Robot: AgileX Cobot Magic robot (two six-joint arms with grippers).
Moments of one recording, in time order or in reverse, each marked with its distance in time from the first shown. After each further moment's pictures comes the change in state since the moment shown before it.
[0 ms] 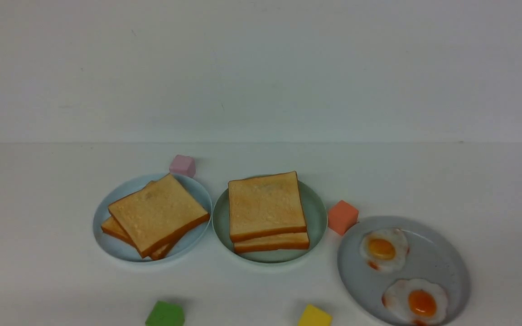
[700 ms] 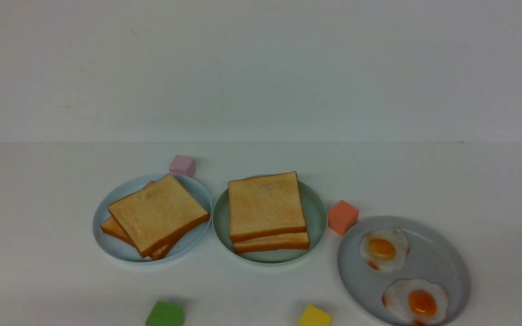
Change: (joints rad) right arm 0.000 -0.001 0.000 0.000 -0.001 0.000; left arm 0.000 0.000 0.000 0.000 -0.001 0.001
